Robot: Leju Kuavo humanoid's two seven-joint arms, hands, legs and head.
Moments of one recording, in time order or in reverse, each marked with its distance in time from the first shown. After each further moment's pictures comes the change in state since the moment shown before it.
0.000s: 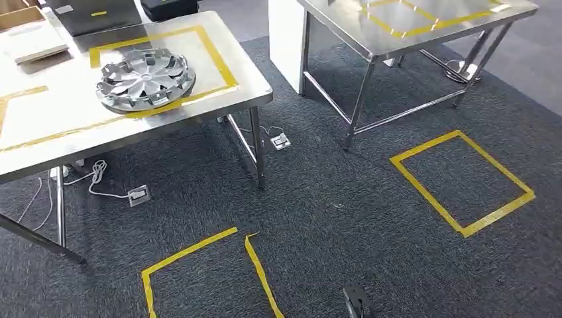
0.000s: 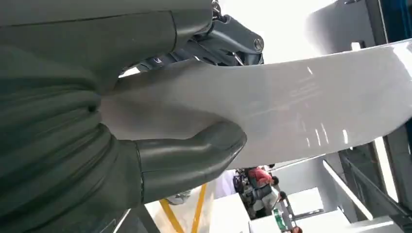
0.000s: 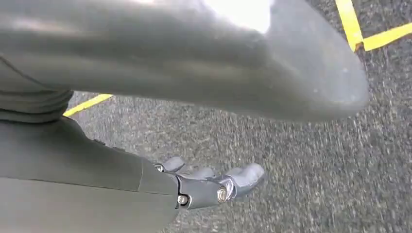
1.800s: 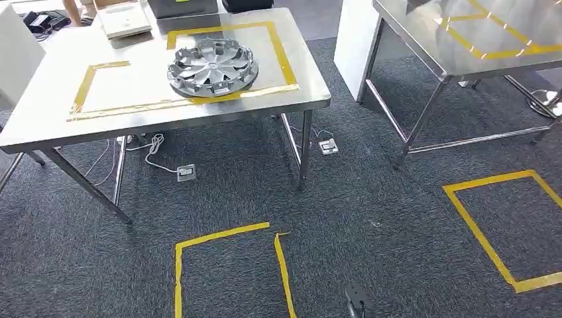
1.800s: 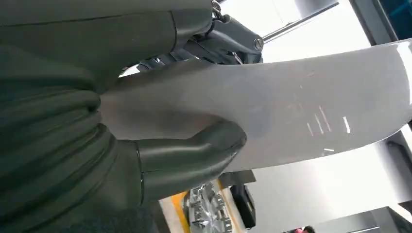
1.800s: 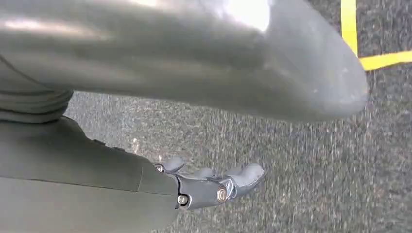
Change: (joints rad) left arm 0.061 0.046 -0.015 -0.003 -0.004 0.059 -0.029; right arm -0.002 0.010 -0.022 0.000 0.000 -0.019 0.039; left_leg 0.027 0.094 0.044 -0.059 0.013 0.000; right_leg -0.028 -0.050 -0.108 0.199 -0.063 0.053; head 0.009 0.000
